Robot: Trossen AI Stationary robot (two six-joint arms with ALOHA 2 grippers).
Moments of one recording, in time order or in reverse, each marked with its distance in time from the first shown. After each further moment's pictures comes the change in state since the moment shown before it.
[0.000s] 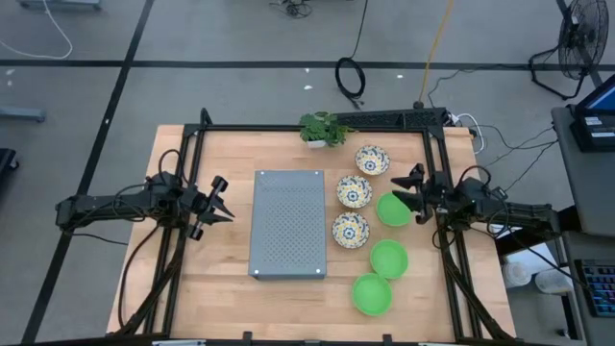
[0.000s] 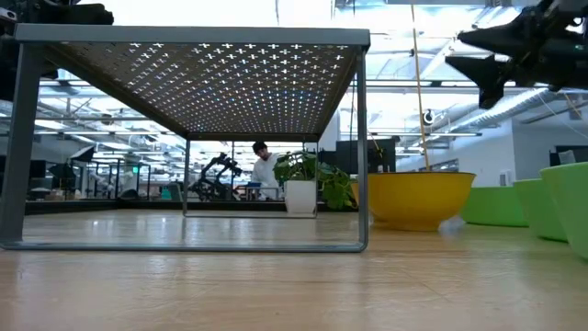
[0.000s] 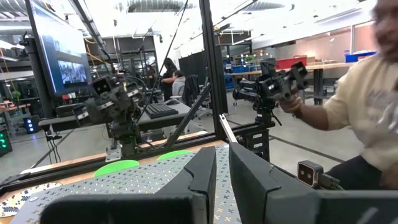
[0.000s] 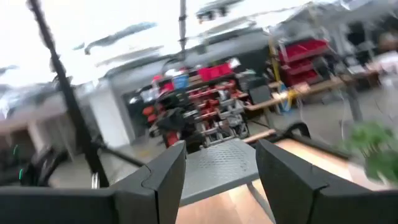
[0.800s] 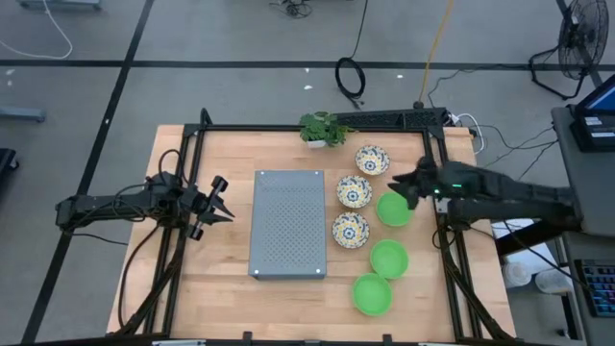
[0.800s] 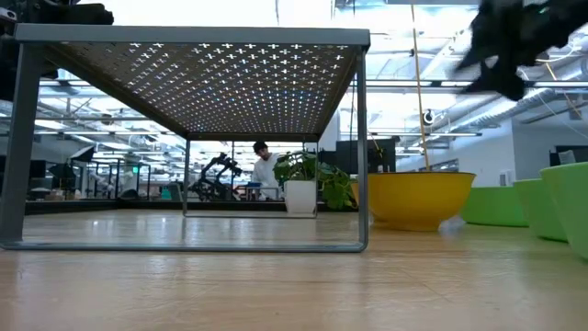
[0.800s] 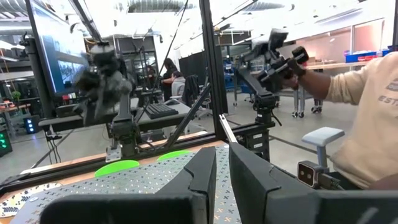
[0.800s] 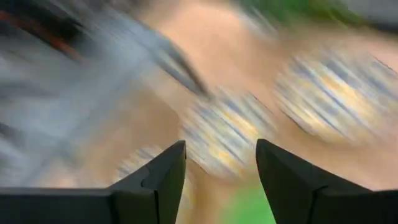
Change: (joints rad) left arm 0.000 0.000 0.000 0.001 0.000 0.000; right arm 0.000 0.523 0.623 -0.971 0.183 0.338
